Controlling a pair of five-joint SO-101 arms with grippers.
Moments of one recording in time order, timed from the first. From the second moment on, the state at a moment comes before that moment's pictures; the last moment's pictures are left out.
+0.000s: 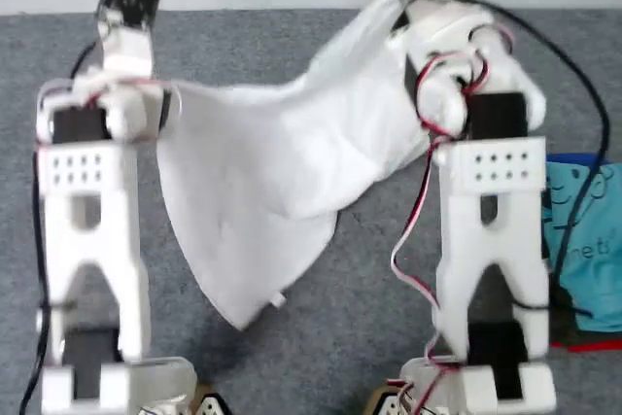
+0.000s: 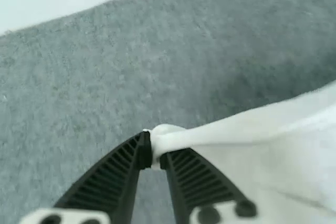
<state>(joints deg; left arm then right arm) -8.7 -1.6 -8.1 70.2 -9.0 -7.1 -4.0 -22.9 57.4 26.2</state>
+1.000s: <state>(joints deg) -7.6 40.8 -91.1 98.9 -6.9 -7.6 25.1 -75.8 91.3 16.7</state>
